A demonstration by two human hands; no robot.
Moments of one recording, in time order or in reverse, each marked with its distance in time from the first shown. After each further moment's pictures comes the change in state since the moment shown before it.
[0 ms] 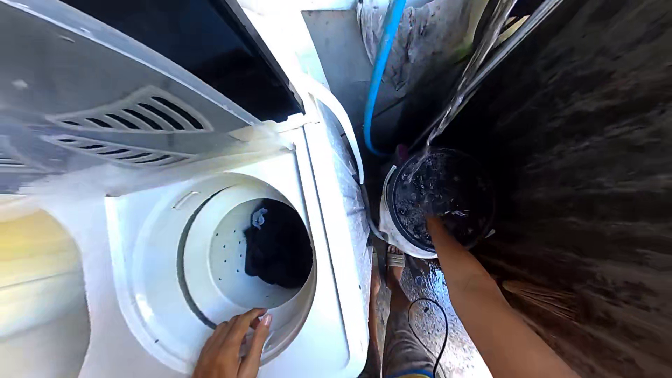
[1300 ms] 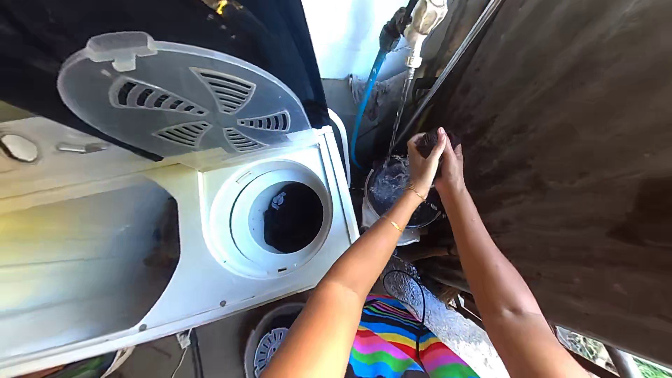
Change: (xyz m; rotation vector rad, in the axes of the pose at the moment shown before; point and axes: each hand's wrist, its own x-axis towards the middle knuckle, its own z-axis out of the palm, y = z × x) left_hand 0.129 0.373 0.034 -1.509 -0.059 0.232; right_hand -0.246 -0.121 -0.222 1.284 0.223 -0.741
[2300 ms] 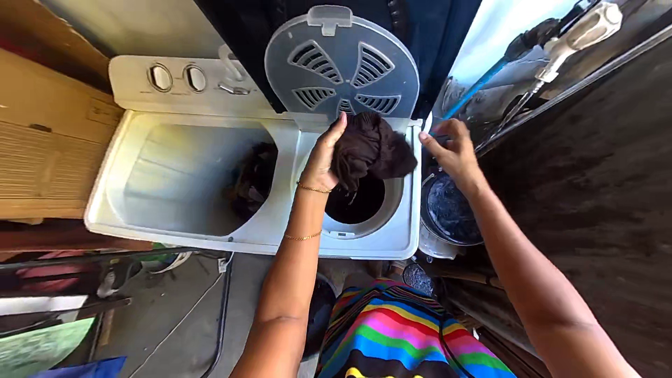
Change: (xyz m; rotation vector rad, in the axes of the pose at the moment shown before) left_hand -0.088 0.199 -0.312 -0.232 0.058 -0.009; right_hand -0.053 0.000 0.163 -0.736 -0.708 -0.215
